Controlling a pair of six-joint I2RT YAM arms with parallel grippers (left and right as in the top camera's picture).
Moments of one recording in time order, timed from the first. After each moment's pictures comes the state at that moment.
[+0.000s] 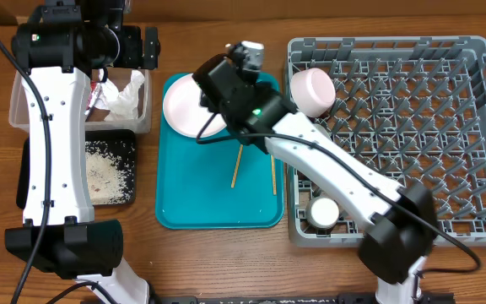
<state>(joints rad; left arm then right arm) 0.04 1.85 2.12 -1.17 0.17 0.07 0.77 2.00 1.82 -0.70 0.39 0.78</state>
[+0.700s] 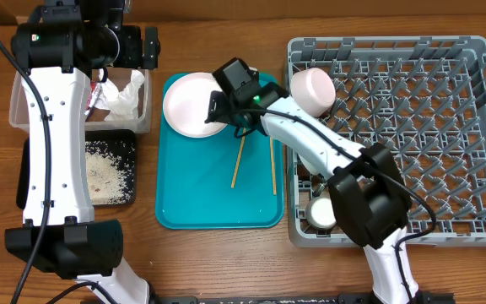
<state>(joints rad) 0.04 1.85 2.12 -1.17 0.17 0.07 0.65 2.20 1.80 -0.64 0.02 0.76</state>
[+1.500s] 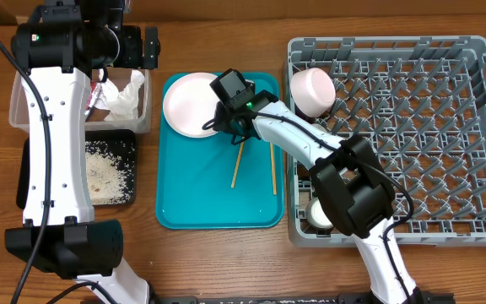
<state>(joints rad) 0.04 1.85 2.12 -1.17 0.17 0.07 0.66 2.32 1.80 -0.58 -0.01 0.80</state>
